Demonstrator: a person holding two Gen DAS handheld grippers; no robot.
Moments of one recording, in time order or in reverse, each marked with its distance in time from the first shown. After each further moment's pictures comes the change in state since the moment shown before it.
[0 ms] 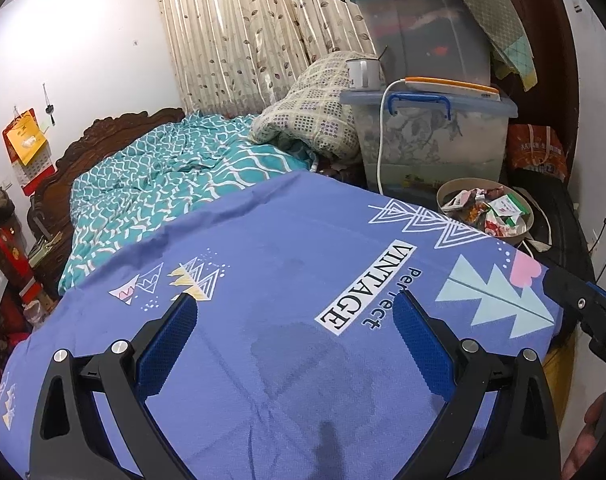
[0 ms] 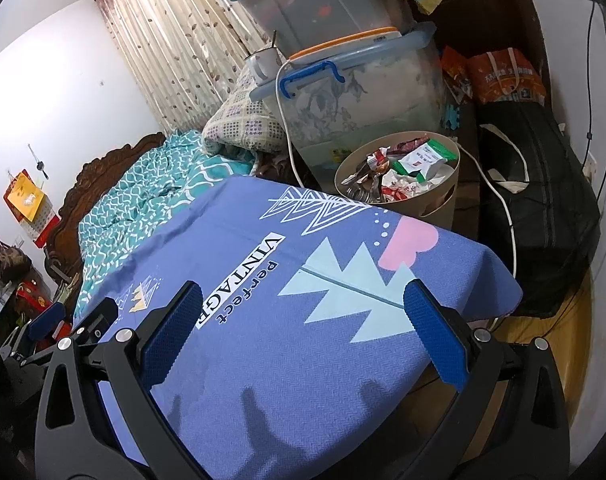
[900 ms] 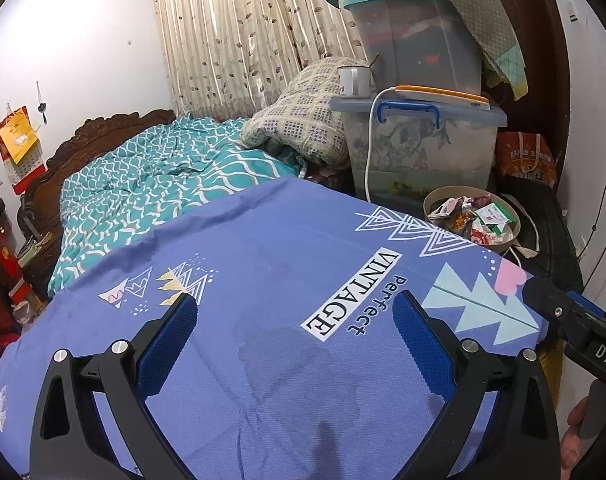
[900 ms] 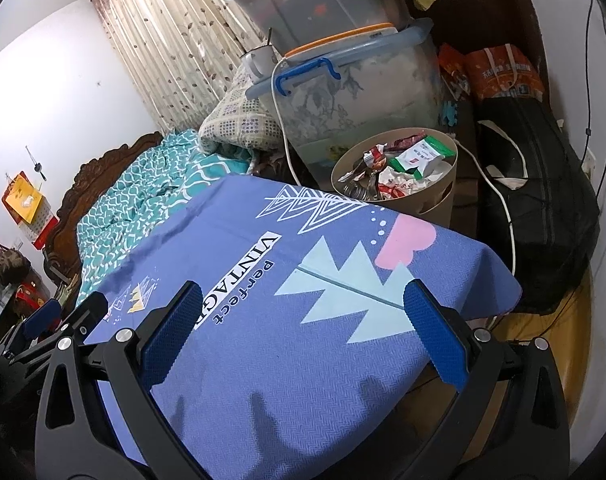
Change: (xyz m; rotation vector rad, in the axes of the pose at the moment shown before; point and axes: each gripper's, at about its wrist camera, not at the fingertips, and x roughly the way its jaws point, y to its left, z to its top) left arm -0.006 0.001 0.005 -0.012 -0.018 -0.055; right arm 0.005 -0.003 0.002 0.010 0.011 -0.005
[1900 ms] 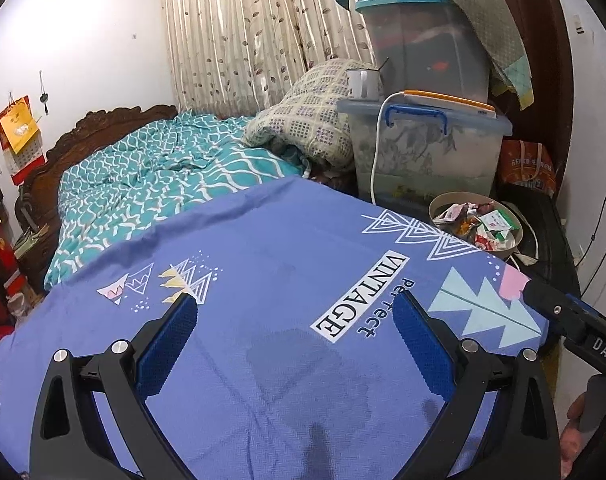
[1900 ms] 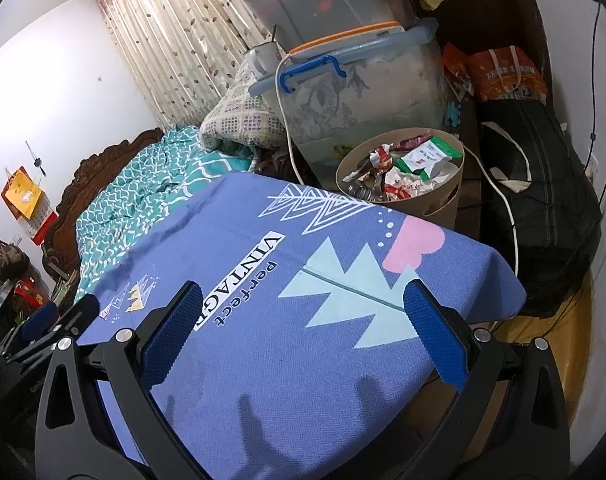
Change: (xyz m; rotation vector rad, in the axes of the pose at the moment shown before) left arm 0.005 0.020 -0.004 -0.034 0.001 -0.012; right arm 0.008 0.006 0.002 -0.015 0.005 0.001
